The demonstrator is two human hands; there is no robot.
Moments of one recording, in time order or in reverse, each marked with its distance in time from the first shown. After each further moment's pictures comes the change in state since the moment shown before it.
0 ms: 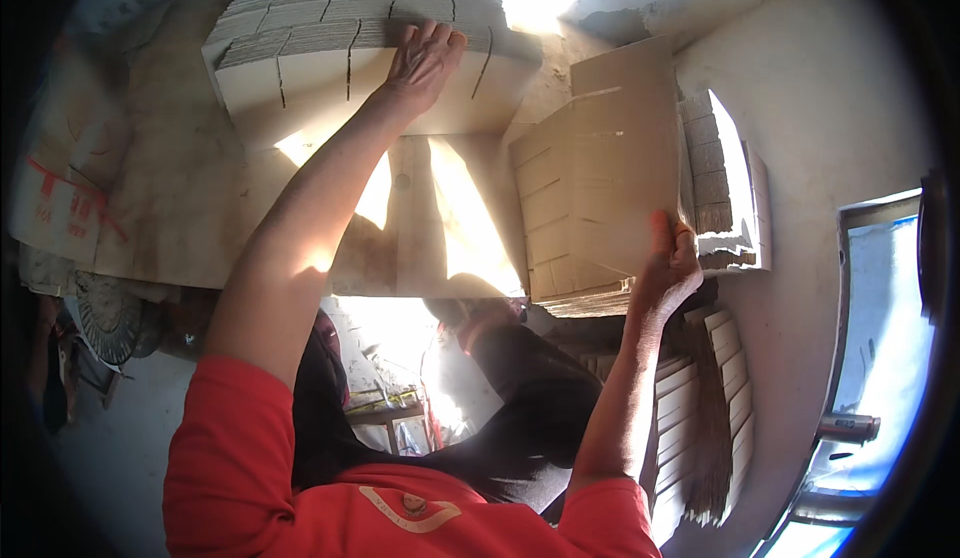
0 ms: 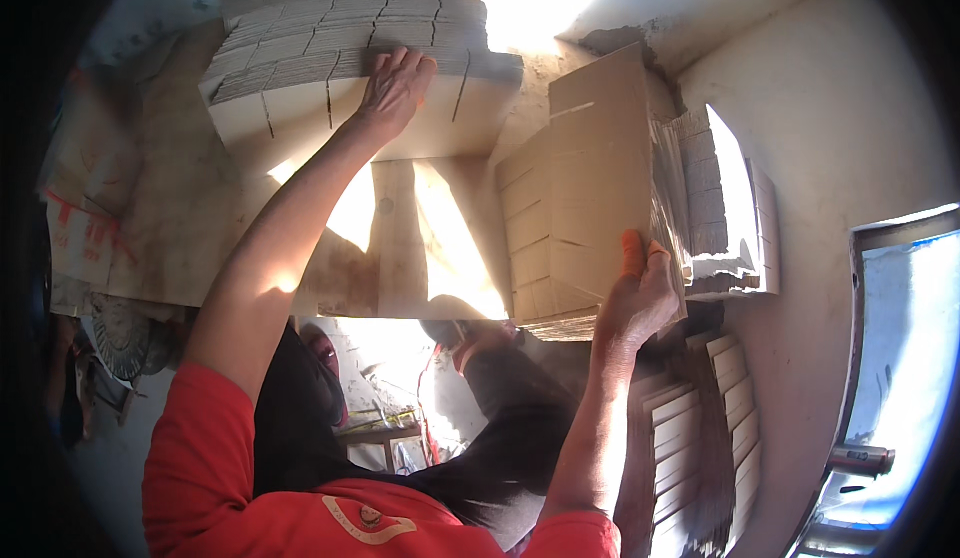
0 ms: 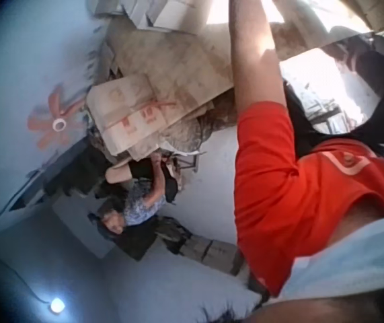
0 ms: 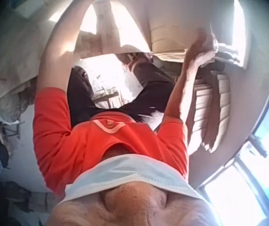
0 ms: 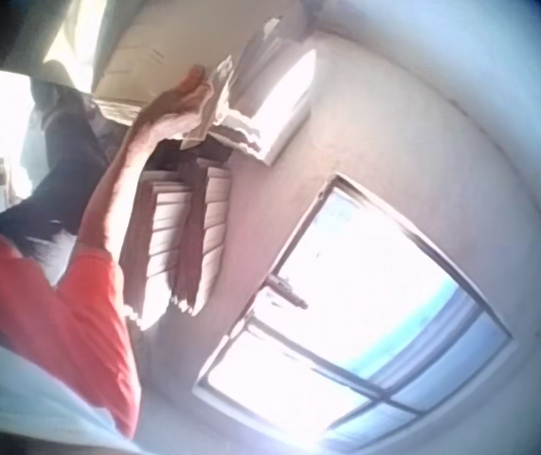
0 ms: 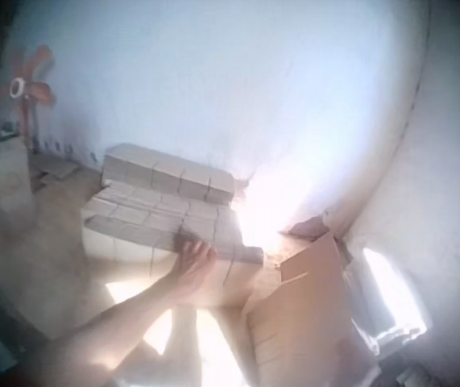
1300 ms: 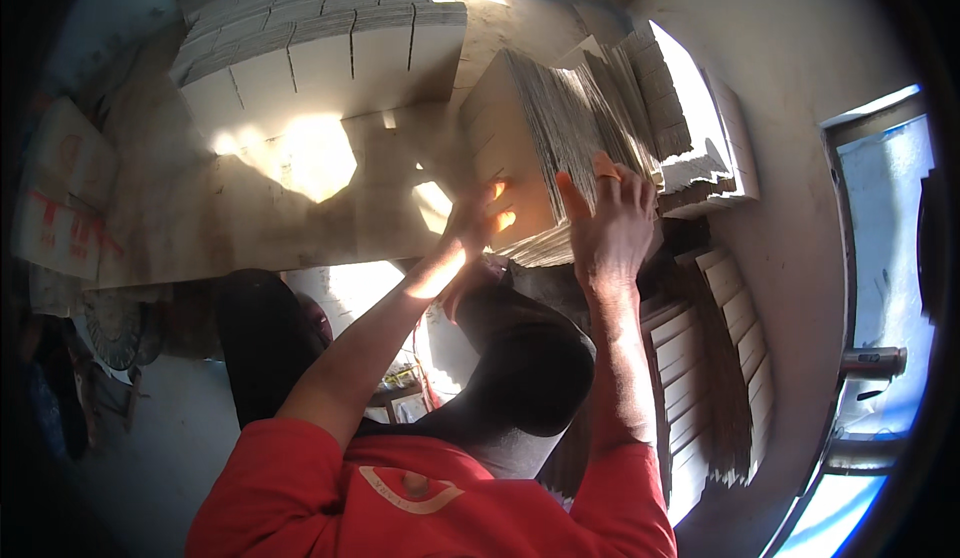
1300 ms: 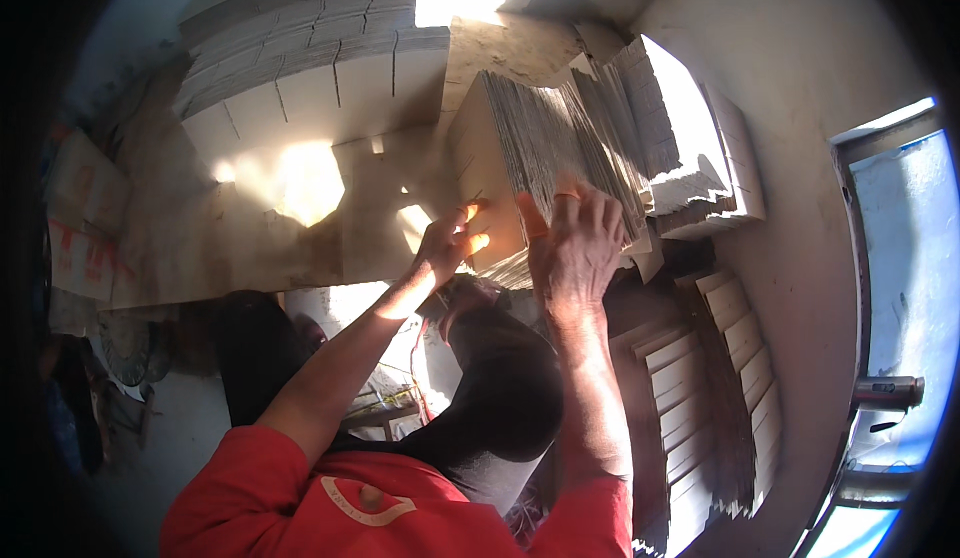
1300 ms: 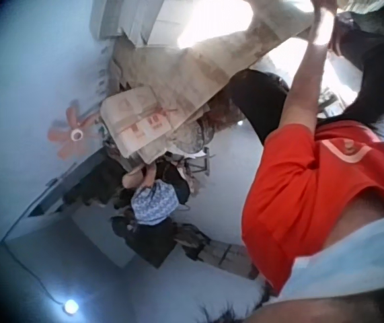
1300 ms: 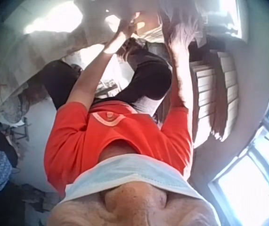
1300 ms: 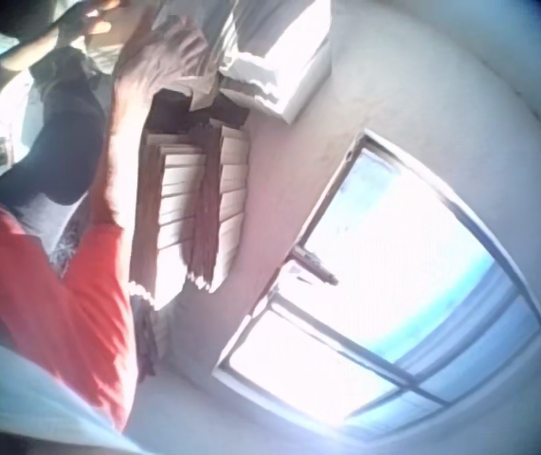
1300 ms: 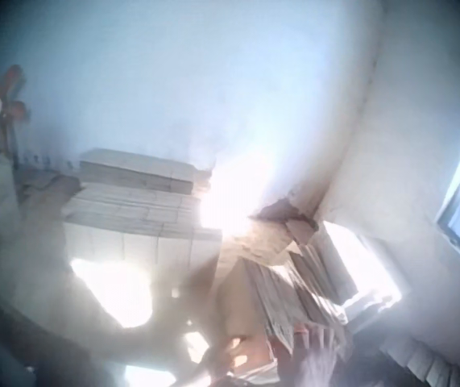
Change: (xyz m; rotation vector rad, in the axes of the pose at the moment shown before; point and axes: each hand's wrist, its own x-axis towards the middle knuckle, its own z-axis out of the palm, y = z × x) left_hand -0.130 0.256 -0.041 -1.326 -0.492 -0.654; right_hand -0.019 0.027 -0.046 -0.406 -0.141 -0.513
